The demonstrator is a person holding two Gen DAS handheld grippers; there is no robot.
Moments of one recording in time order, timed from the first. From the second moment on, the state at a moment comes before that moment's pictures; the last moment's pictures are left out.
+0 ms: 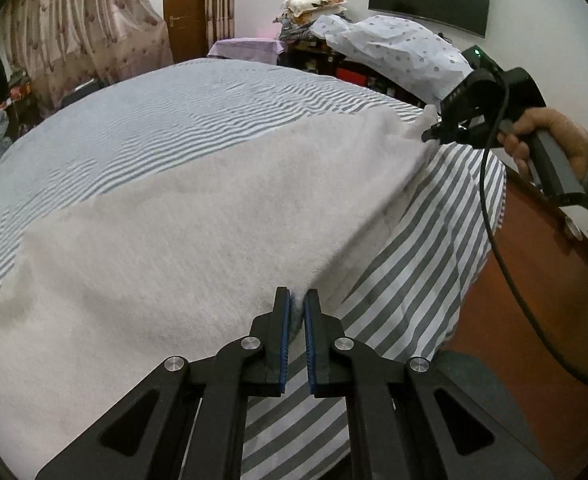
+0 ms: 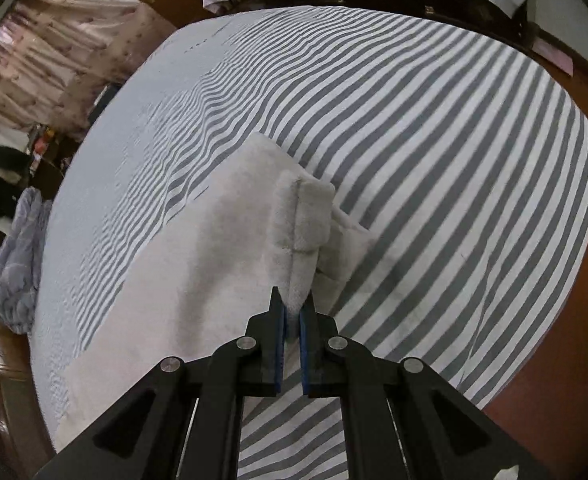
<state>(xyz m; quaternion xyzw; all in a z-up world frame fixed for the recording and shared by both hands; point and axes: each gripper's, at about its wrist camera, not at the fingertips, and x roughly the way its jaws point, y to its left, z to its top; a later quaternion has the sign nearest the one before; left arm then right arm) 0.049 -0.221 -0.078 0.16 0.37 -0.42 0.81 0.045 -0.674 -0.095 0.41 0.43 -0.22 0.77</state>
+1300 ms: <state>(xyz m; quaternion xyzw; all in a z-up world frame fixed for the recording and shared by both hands) 0.138 -0.080 -0.110 -0.02 0.48 -0.23 0.85 0.208 -0.534 -0.032 0.29 0.46 0.00 0.84</state>
